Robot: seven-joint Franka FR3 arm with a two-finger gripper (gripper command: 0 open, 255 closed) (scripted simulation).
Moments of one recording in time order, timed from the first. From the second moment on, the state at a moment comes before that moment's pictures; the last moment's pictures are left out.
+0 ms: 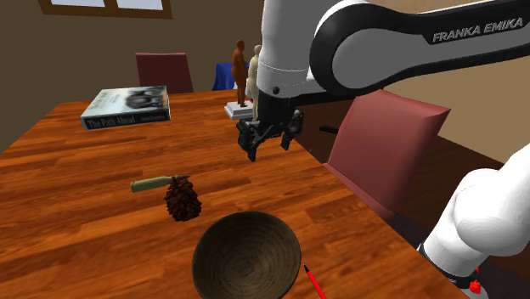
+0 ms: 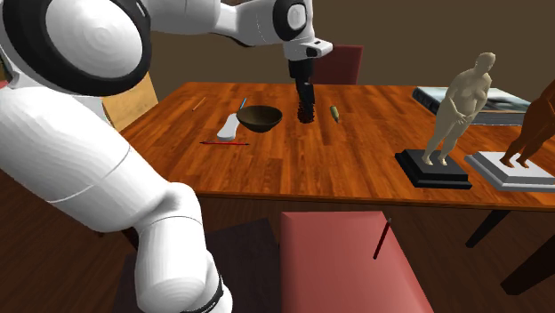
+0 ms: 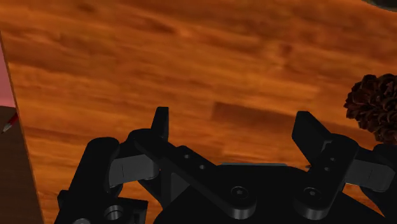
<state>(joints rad) 0.05 -0.29 0.58 -2.01 0.01 1.87 0.83</state>
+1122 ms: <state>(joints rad) 0.34 0.46 0.74 -1.33 -0.56 1.67 1.32</state>
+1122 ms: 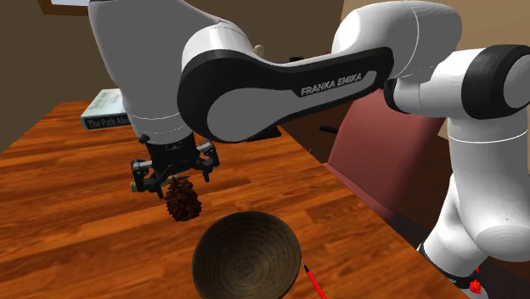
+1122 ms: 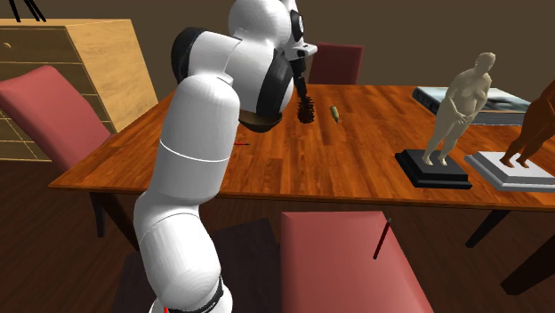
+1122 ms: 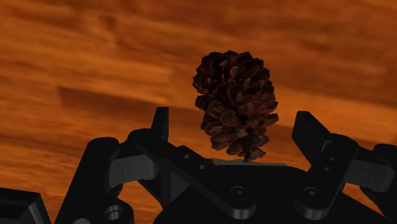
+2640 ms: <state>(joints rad) 0.32 0.46 0.74 -1.37 -0.57 1.75 1.33</state>
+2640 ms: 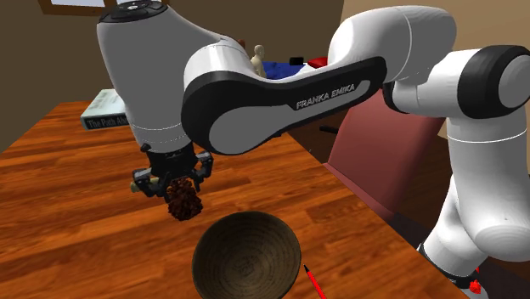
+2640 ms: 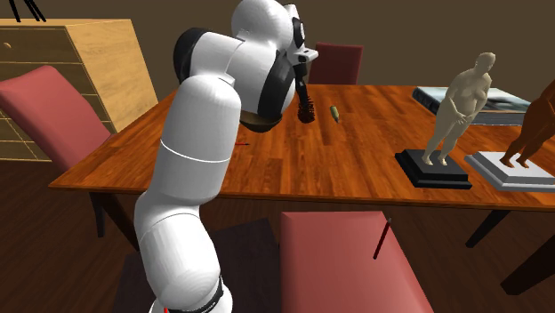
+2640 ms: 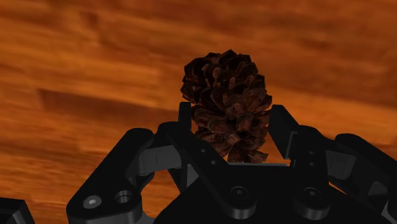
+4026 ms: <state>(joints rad) 0.44 0.53 0.72 -1.01 -0.60 1.45 1.25</state>
